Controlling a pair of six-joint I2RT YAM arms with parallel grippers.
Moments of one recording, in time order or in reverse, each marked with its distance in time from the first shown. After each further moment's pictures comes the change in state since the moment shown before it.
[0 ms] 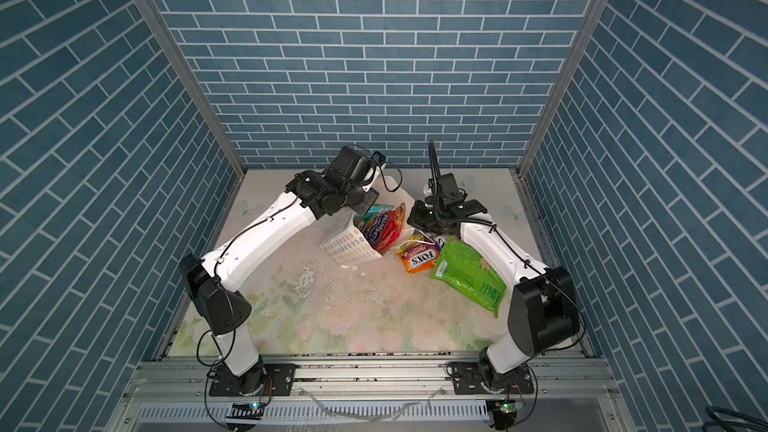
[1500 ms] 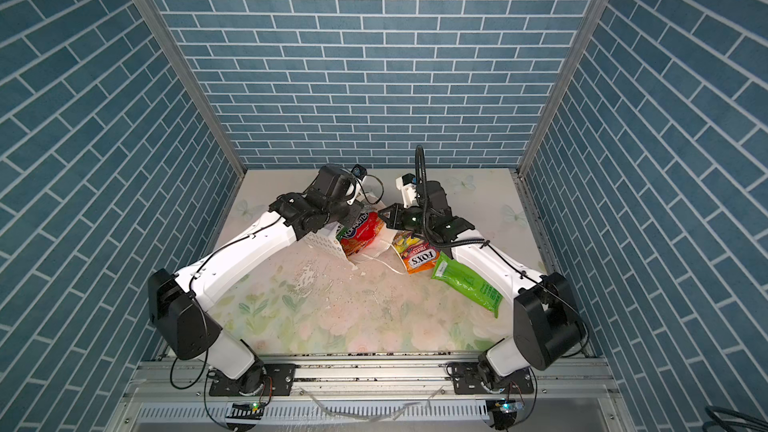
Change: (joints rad) left arm 0.059 -0.206 -0.404 0.249 0.037 -0.047; right arm 0.133 -0.047 -0.173 0.518 -0.163 -0.037
